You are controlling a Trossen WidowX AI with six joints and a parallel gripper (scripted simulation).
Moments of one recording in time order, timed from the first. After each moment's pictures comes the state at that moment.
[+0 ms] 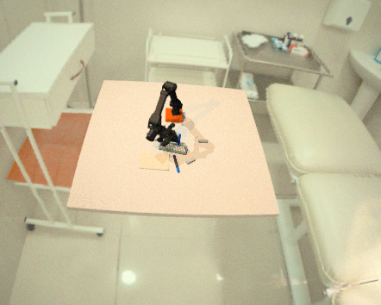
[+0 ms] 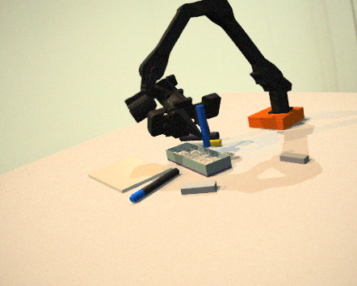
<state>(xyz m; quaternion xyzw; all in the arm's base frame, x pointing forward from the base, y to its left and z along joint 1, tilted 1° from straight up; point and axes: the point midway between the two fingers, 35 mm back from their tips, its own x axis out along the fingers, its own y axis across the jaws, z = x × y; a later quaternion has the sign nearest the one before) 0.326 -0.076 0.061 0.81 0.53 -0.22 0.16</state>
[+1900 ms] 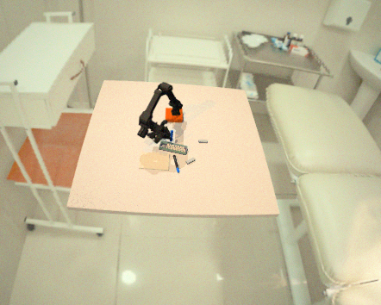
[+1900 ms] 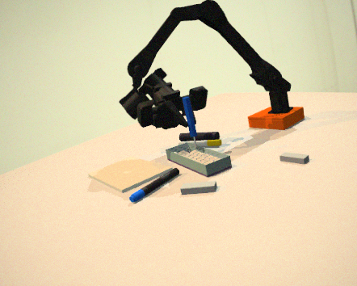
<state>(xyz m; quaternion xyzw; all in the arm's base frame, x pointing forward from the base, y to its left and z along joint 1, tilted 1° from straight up) 0.305 -0.124 0.079 0.81 0.53 -0.22 0.16</state>
